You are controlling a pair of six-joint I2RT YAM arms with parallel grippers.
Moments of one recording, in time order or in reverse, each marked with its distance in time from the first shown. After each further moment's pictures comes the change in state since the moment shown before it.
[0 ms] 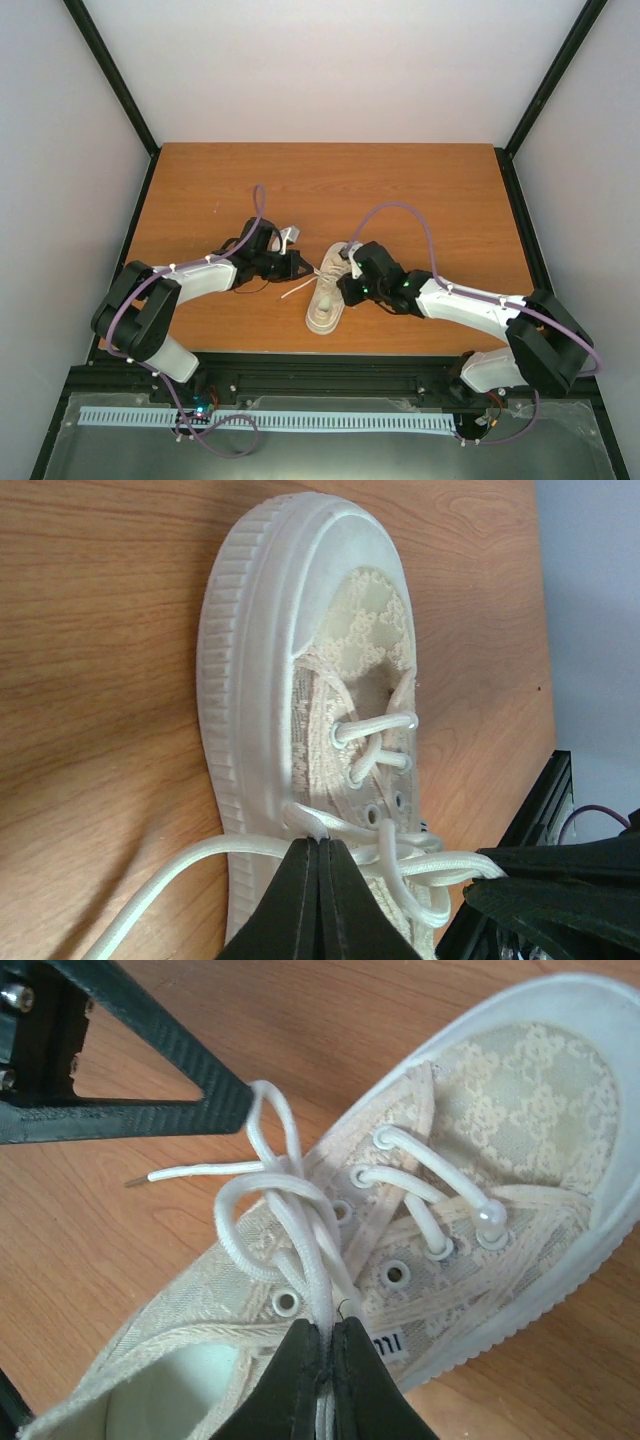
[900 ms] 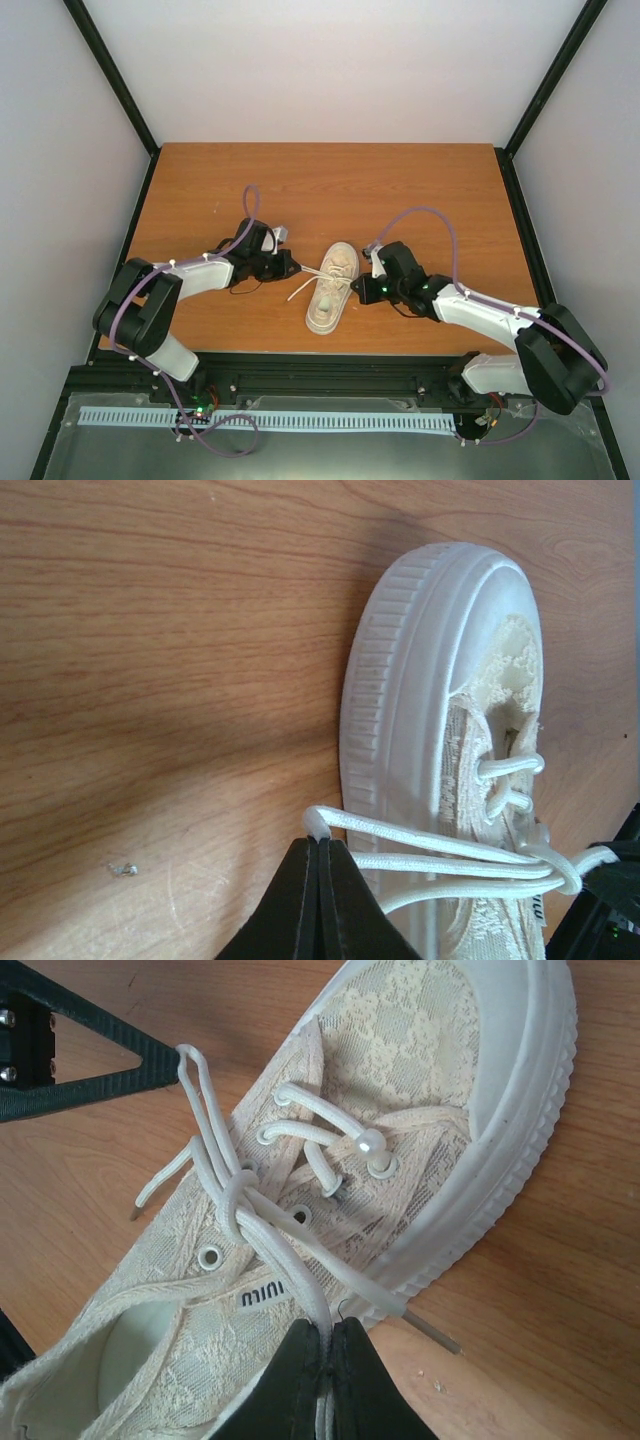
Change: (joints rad) left arm 0.059 0.021 -0.014 -0.037 -0.127 0.036; right arm -0.167 -0.087 -0.133 0.052 -0.175 0.098
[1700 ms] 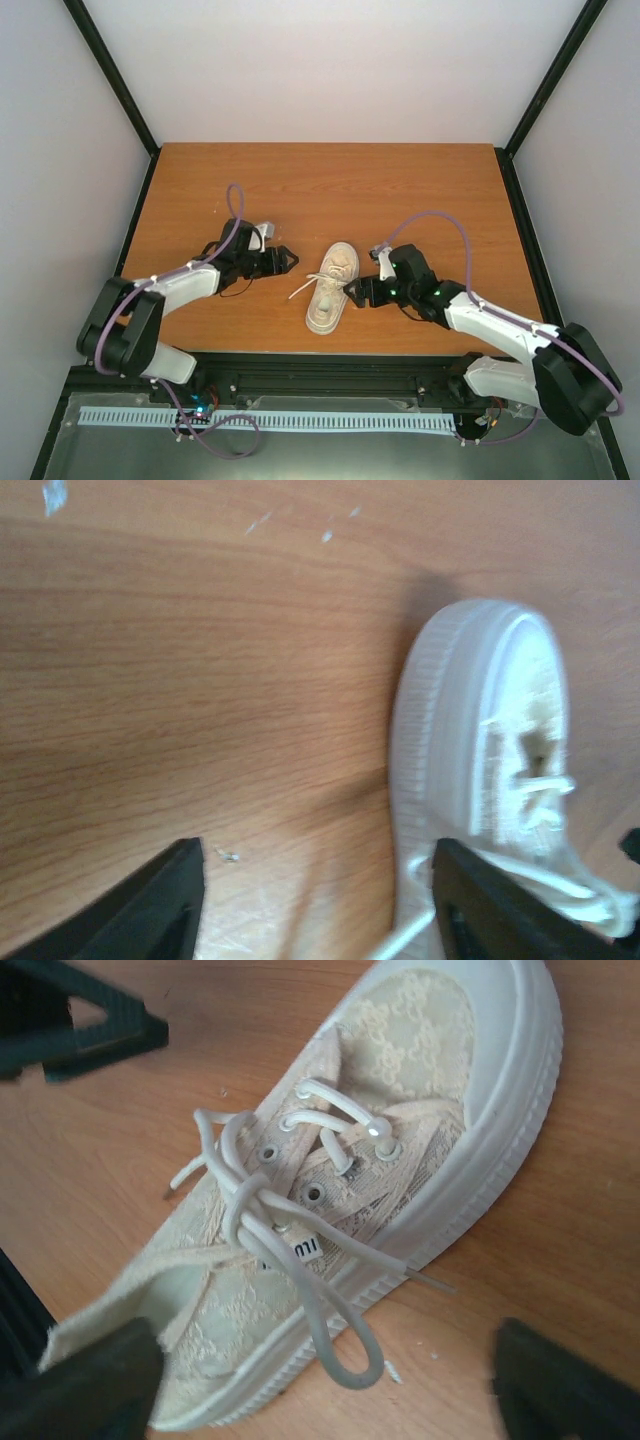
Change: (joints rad) left arm 0.062 -0.093 -0.059 0.005 -0.041 0.047; right arm -0.028 -0.106 -0.054 -0.010 -0.048 -0.021
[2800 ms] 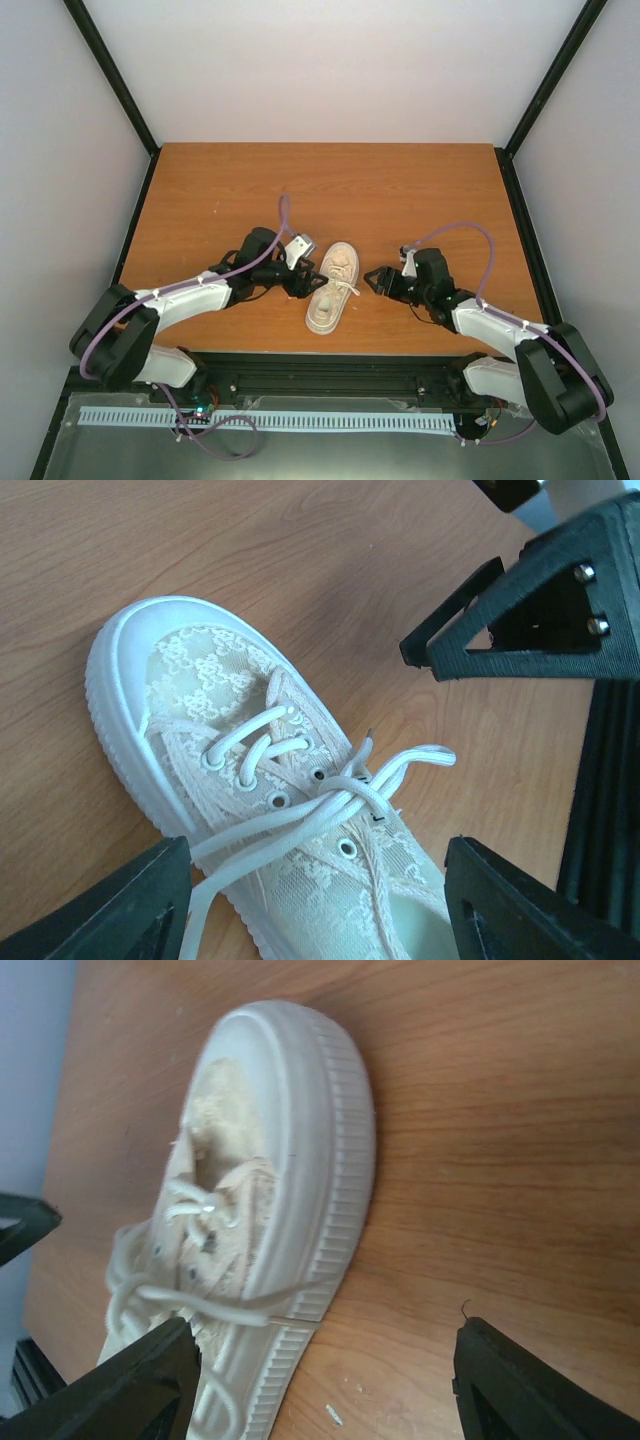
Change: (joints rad) left arm -0.238 -0.114 -0.023 0.117 0.075 0.453; right arm -0.207 -0.007 -0.157 0.241 -0.106 0.248
